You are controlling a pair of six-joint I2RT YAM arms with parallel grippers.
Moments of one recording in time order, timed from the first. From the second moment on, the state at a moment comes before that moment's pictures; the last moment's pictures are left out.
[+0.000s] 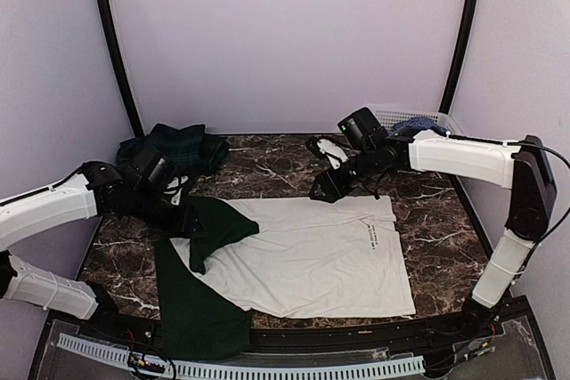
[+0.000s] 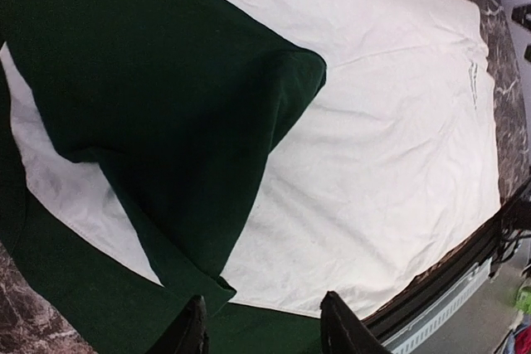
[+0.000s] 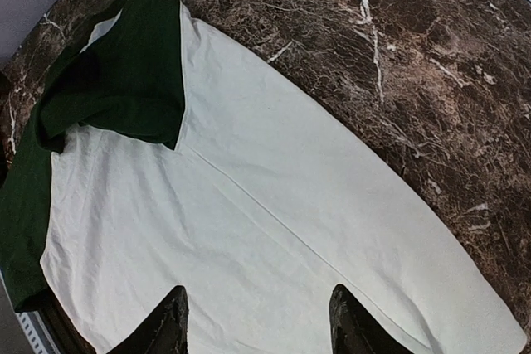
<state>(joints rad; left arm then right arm) -0.62 1.14 0.87 -0.75 0.16 -0.57 0.72 1.70 1.34 -0.54 -0.25 0.01</state>
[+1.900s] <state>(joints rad) -0.49 1.32 0.95 -0.68 0.17 -0.60 0.69 1.75 1.26 -0.44 -0.32 0.03</state>
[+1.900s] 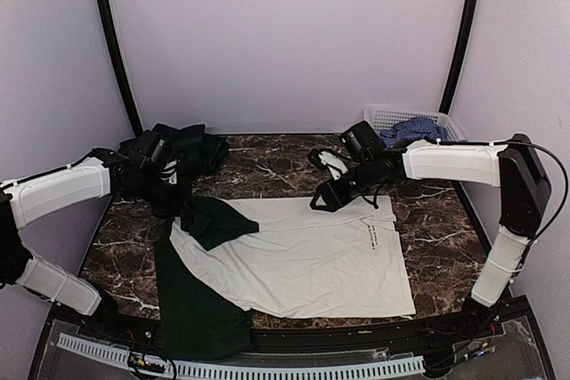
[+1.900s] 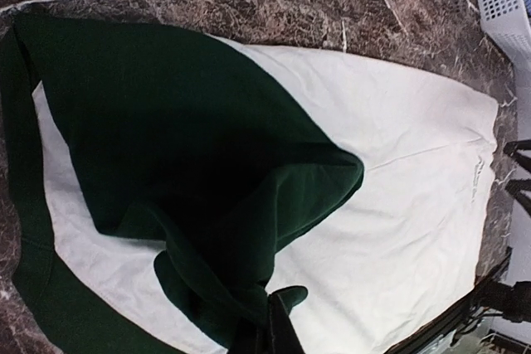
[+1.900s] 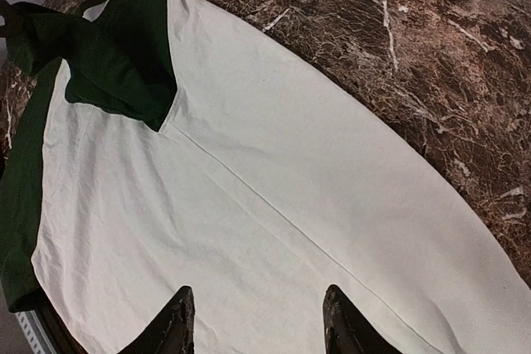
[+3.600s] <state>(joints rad) -0.15 1.74 0.93 -0.10 0.72 -0.87 1.19 2.57 2.10 -0.26 0.05 -0.32</state>
